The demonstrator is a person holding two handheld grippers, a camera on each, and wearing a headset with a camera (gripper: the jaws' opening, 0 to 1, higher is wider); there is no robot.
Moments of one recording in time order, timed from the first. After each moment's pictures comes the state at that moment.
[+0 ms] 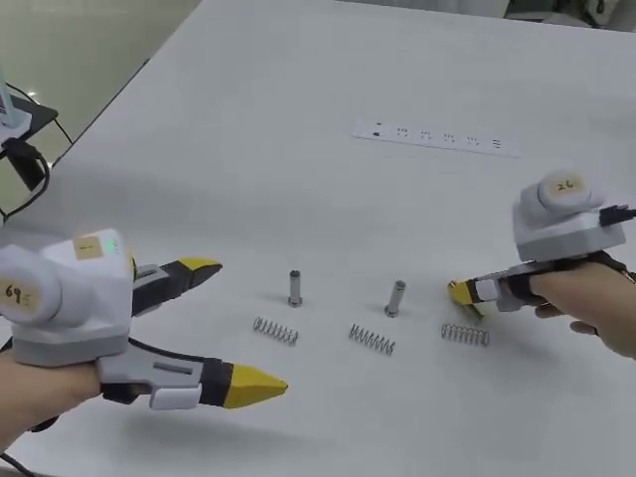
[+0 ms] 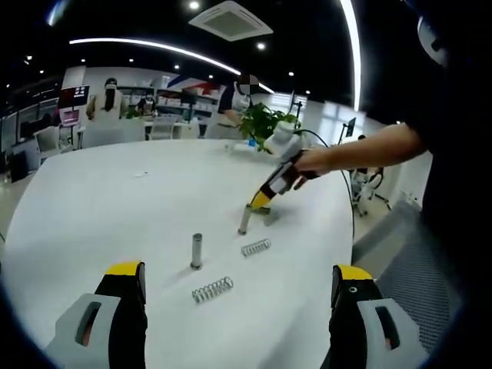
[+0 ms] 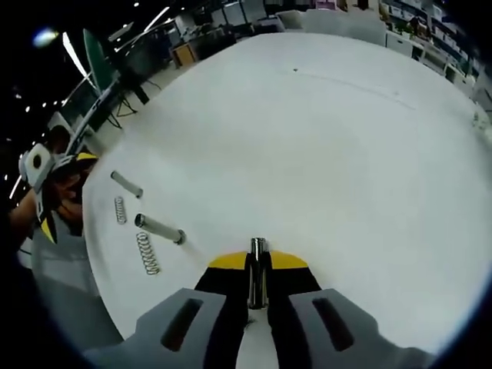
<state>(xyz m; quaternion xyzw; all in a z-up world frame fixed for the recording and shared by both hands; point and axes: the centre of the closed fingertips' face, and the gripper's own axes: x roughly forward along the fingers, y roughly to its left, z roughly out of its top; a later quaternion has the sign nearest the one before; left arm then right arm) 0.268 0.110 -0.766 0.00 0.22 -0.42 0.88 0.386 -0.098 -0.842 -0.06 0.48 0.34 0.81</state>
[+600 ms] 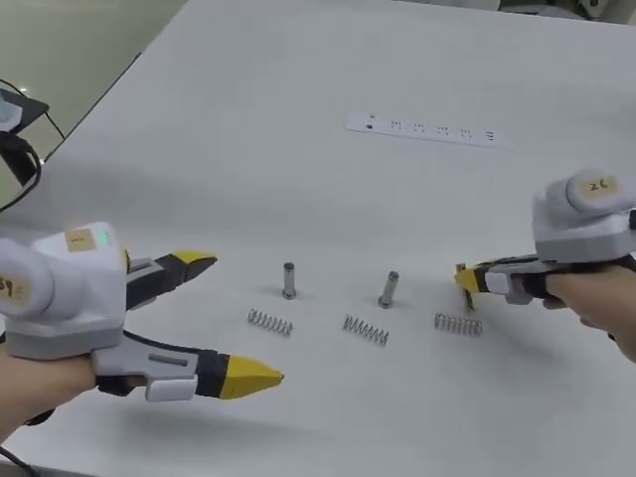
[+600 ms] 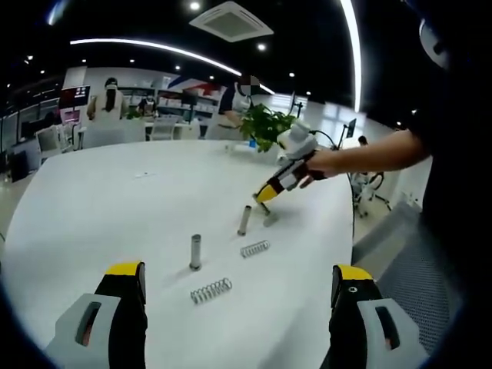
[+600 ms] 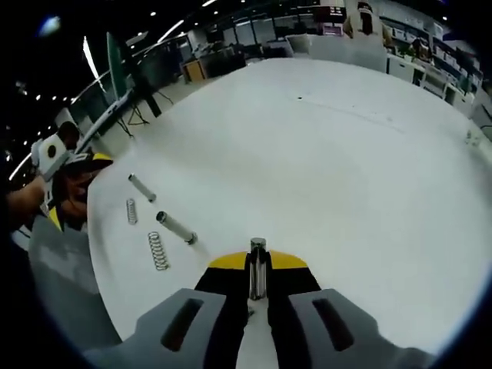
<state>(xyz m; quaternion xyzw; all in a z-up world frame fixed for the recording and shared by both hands) 0.268 0.108 -0.765 0.00 0.22 -0.42 0.88 0.378 -0.102 -0.820 -0.06 0.41 0.35 0.84</state>
